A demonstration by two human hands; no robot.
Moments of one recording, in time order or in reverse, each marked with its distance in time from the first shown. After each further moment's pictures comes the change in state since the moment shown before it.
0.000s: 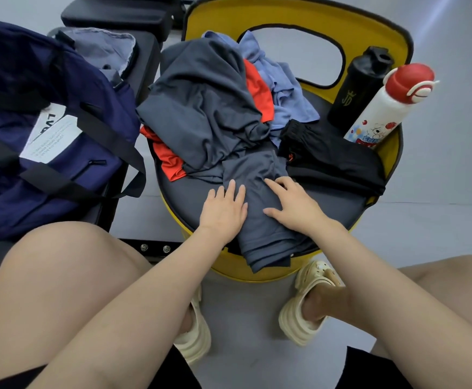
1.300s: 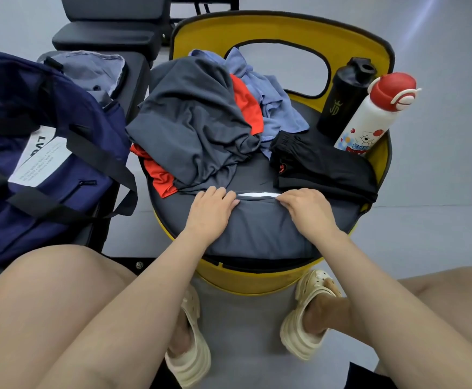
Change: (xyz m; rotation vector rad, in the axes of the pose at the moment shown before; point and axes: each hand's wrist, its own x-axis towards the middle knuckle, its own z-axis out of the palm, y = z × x) left_hand 0.027 -0.024 0.001 -0.072 0.351 0.065; right_hand 0.008 0.042 0.007 -0.214 0.349 -0.052
